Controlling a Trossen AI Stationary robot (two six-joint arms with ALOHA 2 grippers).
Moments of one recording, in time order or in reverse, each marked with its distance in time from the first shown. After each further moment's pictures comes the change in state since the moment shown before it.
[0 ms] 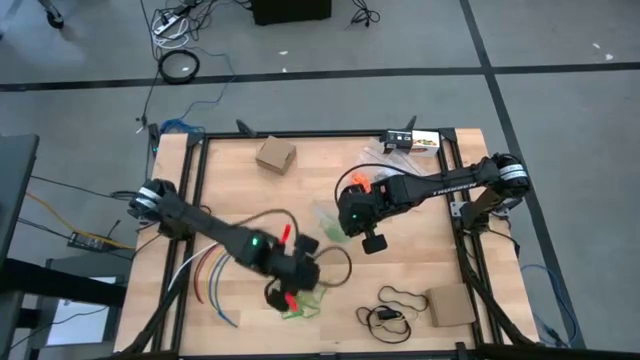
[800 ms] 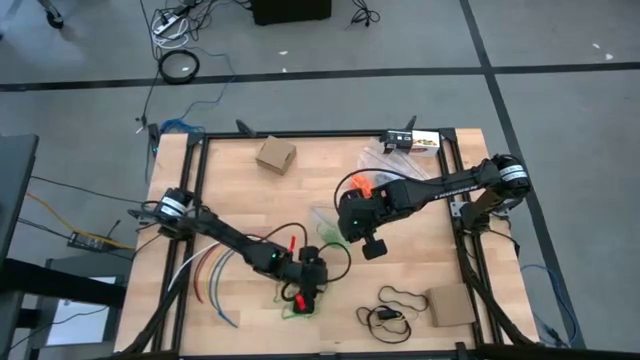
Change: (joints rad) left arm 0.030 0.183 -0.401 0.748 0.038 -0.414; right arm 0.033 0.000 0.000 0.031 -0.004 0.014
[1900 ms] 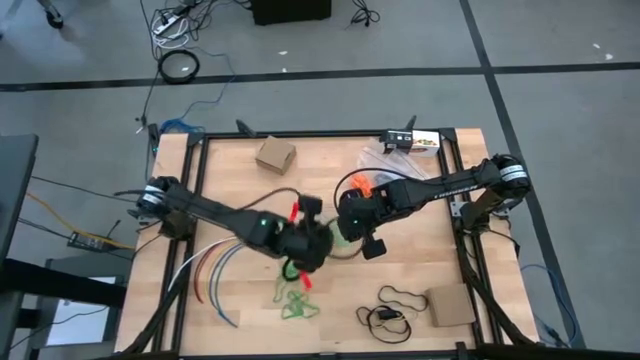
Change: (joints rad) left arm 0.067 -0.161 0.515 -0.793 -0.521 0.447; right arm 0.002 0.000 0.000 0.009 0.001 0.003
